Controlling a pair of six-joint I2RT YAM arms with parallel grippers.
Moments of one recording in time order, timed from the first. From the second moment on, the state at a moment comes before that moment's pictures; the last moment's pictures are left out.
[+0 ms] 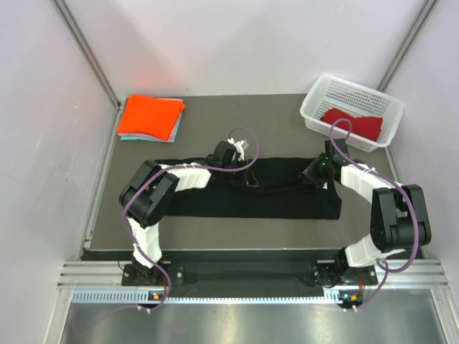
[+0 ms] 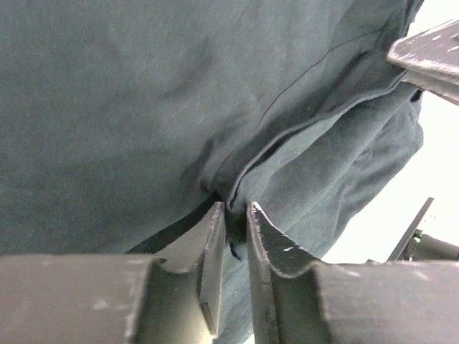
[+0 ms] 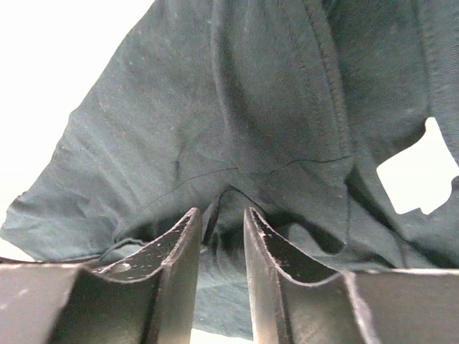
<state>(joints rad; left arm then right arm) -0.62 1.91 1.06 0.14 0.43 -0.62 0.11 1.51 0.81 -0.28 -0.16 0.92</state>
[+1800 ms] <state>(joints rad) -0.63 1.89 1.09 0.06 0.46 -0.56 0.13 1.89 1.21 -0.49 -0.46 0.08</state>
